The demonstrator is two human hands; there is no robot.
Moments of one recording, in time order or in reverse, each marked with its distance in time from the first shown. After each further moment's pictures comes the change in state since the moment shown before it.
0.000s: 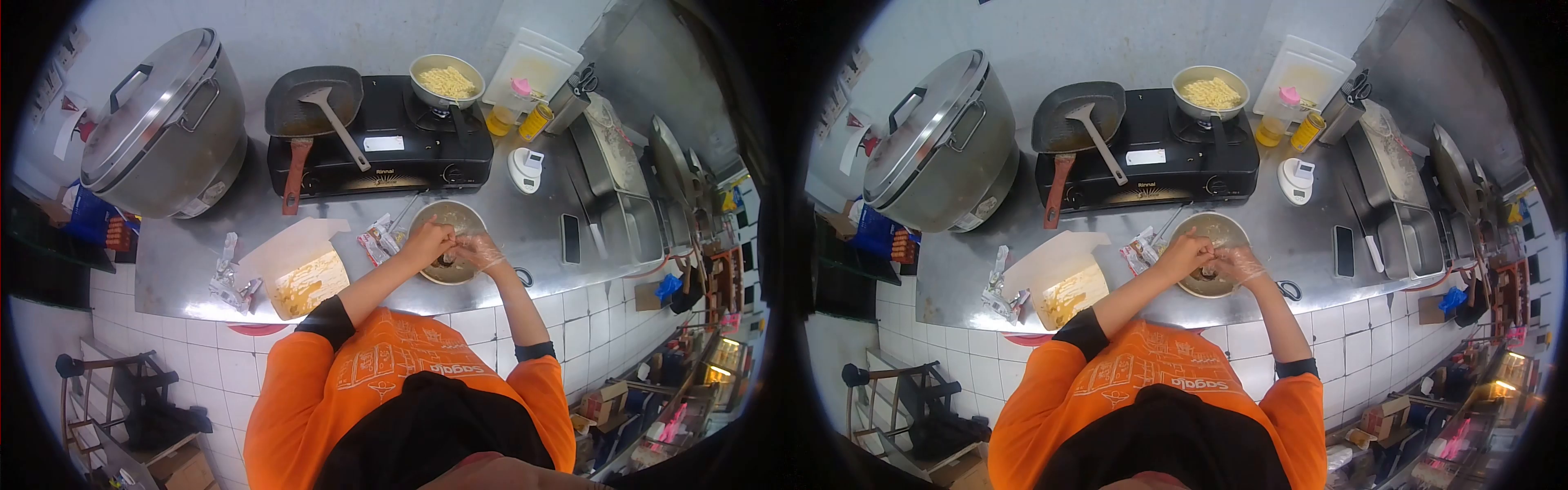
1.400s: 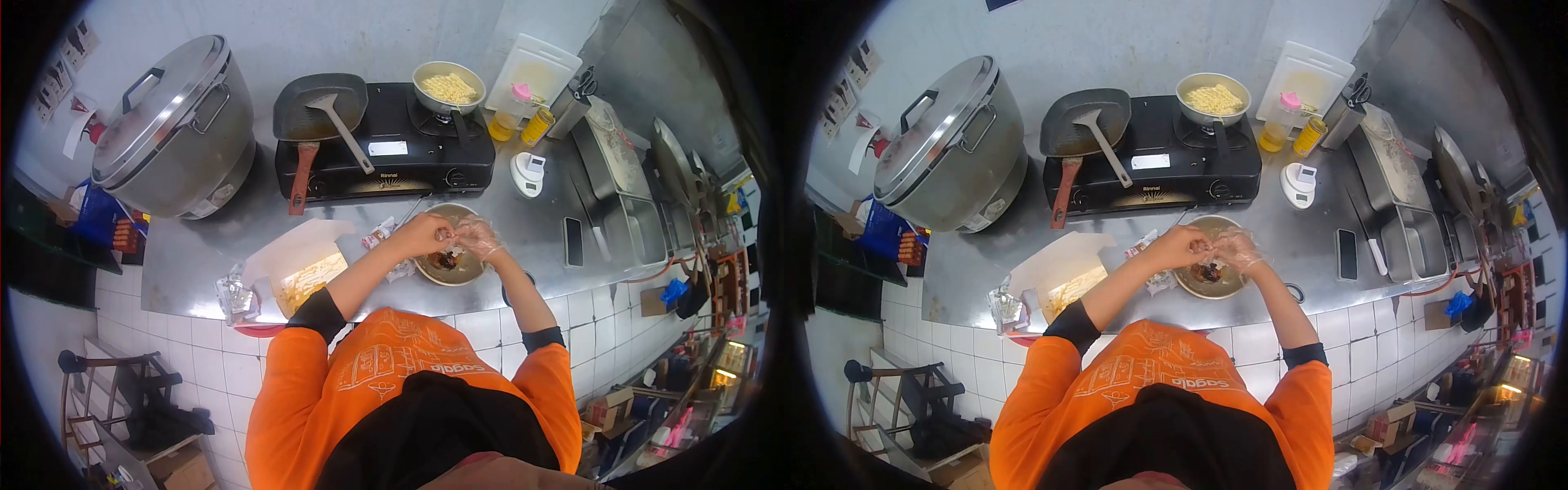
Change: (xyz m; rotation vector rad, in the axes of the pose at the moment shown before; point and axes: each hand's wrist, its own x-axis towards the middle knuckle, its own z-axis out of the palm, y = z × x) left_hand 0.005 0.009 -0.039 -0.070 -0.087 0.097; right_hand 0.034 0.018 -0.007 -0.025 0.016 -0.263
